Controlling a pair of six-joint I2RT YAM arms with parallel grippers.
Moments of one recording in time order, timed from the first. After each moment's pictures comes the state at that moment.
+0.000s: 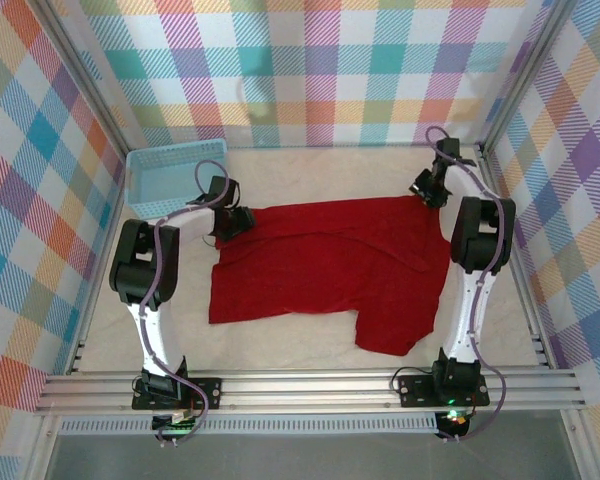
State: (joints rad) left arm -0.21 1.96 1.24 -0.31 0.06 -0.66; right arm -0.08 2.33 1.90 -0.69 -0.13 0.65
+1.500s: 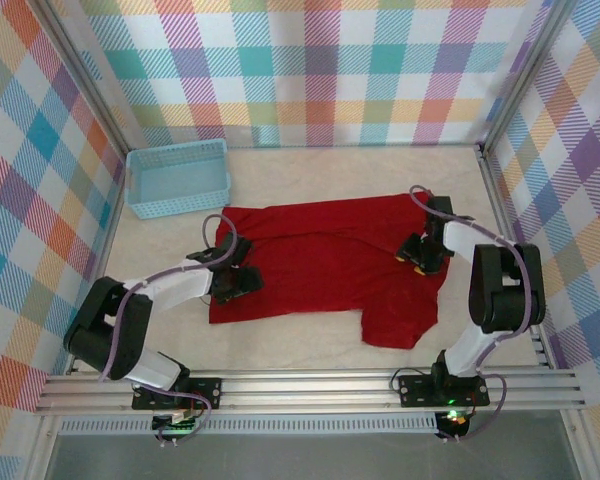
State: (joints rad) left arm -0.48 1.49 0.73 -0.47 -0.03 -0.81; right arm 0.00 1.71 0.99 -0.61 -0.19 0.57
